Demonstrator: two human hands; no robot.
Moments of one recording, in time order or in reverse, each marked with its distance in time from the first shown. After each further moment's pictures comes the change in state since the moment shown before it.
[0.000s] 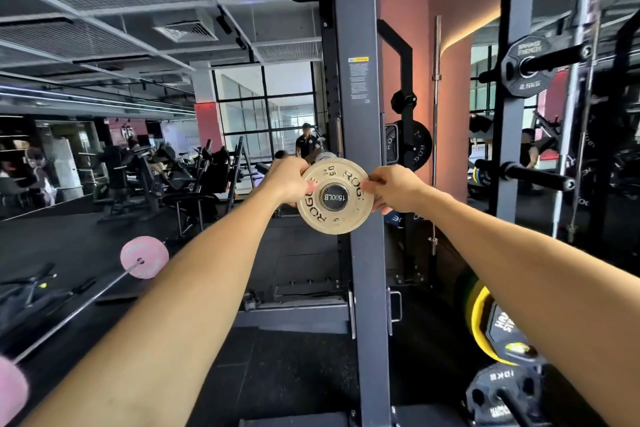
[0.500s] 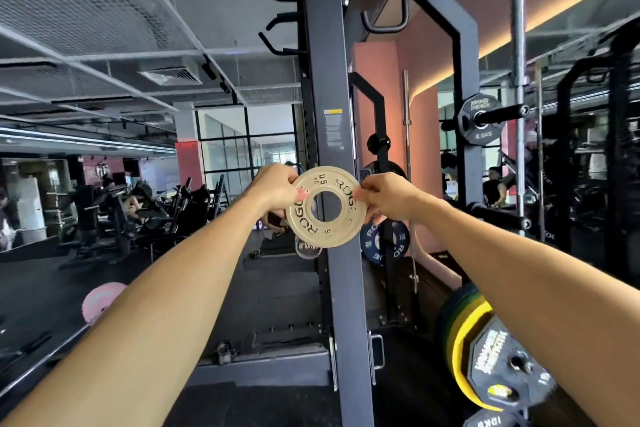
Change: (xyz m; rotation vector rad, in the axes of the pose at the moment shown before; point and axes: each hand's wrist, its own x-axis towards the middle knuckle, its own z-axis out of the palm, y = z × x) left_hand -0.005 0.067 -0.051 -0.079 0.015 0.049; right_hand -0.026 -0.042 -0.070 0.026 0.039 -0.060
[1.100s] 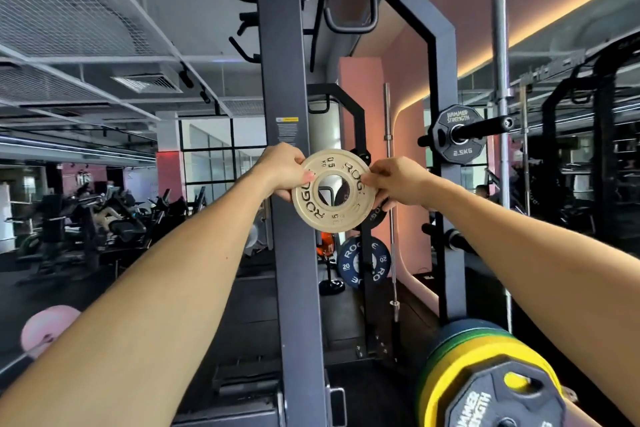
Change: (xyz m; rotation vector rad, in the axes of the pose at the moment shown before) left_hand 0.156 0.106 0.106 -0.064 0.041 0.056; right_hand 0.108 0.120 -0.139 -0.026 0.078 -0.038
